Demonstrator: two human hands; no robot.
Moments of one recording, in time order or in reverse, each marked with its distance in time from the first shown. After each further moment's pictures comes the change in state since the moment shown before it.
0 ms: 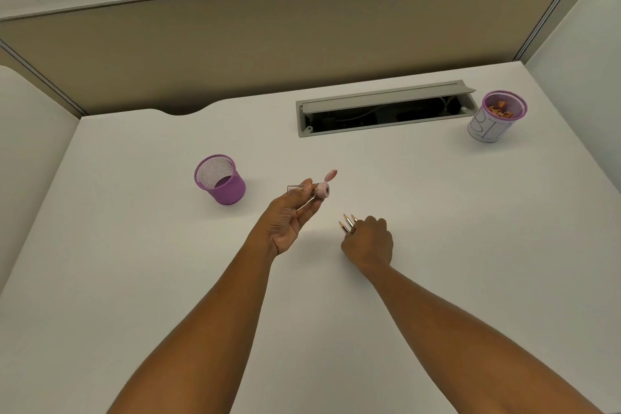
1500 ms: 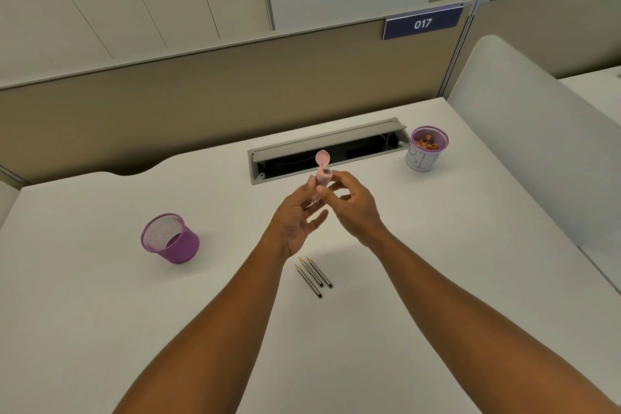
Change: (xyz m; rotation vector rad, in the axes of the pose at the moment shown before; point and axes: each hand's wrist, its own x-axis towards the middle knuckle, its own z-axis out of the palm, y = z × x) left_hand 0.068 -0.012 0.114 0.269 0.033 0.054; right_hand 0.046 0.024 -0.149 0.986 0.172 -0.312
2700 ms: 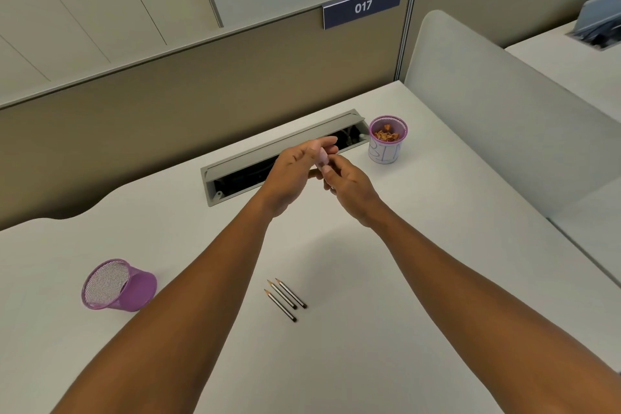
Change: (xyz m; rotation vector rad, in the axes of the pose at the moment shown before) left_hand 0.074 0.037 0.085 0.654 -0.346 0.343; right_hand 0.048 0.020 -0.078 0.020 -0.041 0.115
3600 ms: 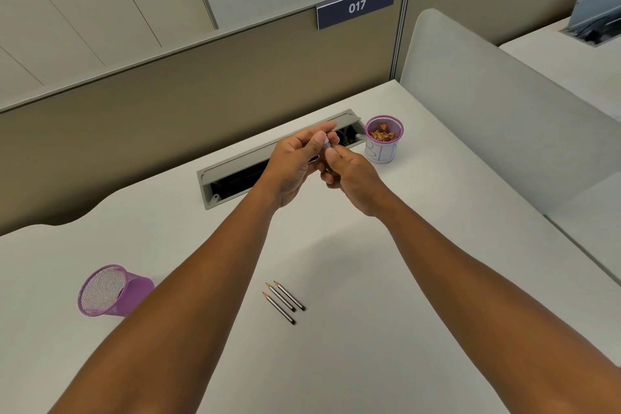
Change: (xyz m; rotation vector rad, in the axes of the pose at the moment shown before) left_hand 0.017 0.014 0.005 -0.324 0.008 -0.062; right_hand 0.010 -0.015 -0.017 0.258 -0.066 0.068
